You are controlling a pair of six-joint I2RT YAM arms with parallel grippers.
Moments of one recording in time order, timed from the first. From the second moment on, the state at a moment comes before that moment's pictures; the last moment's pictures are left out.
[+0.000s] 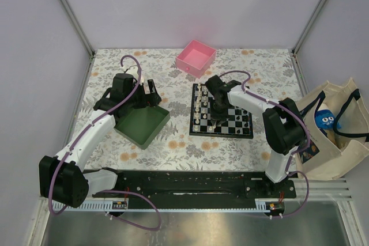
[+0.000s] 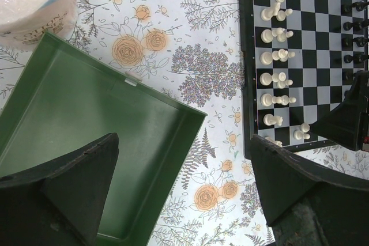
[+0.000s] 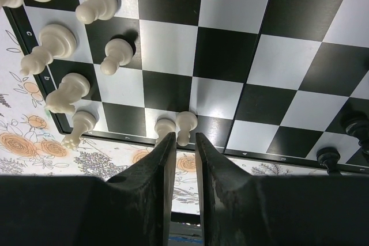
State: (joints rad) left arm -0.29 1.20 0.95 -0.42 0.12 -0.39; right arm 0.58 1.83 1.31 -0.82 -0.01 0.57
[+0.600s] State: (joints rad) left arm -0.29 1.20 0.95 -0.42 0.12 -0.39; right arm 0.58 1.84 1.31 -0.81 -0.02 0.56
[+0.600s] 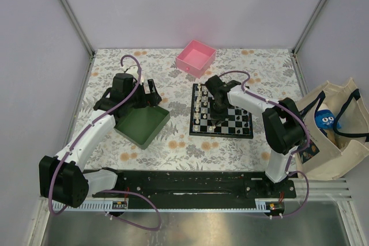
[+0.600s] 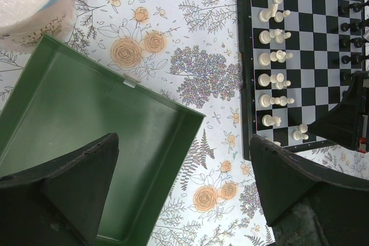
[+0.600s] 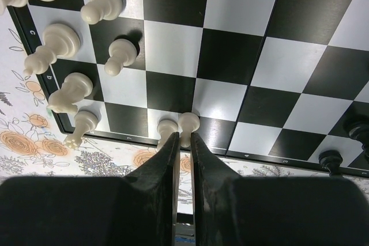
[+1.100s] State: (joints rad) left arm -0.29 1.20 0.95 -0.42 0.12 -0.39; right arm 0.58 1.85 1.39 -0.81 -0.03 0.54
